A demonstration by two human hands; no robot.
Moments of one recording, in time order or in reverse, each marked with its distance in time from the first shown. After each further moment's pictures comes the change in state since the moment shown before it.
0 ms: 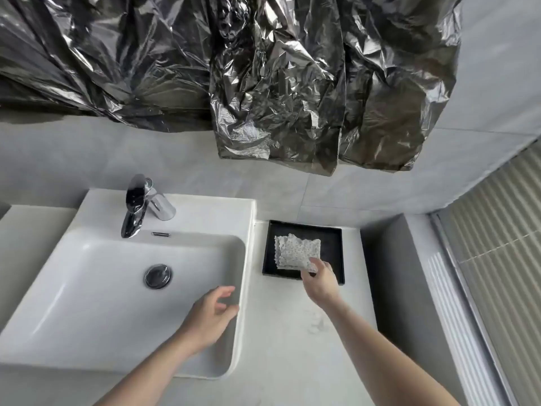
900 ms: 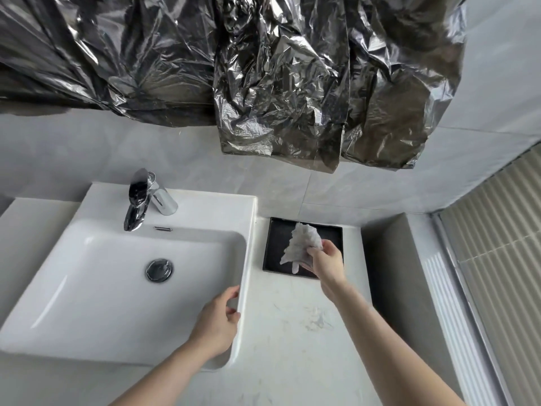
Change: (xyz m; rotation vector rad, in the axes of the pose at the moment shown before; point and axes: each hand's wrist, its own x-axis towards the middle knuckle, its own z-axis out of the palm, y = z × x) left_hand -0.007 -0.014 0.030 0.120 0.081 0.023; right_hand -0.014 -0.046 -0.038 0.803 -0.042 0.118
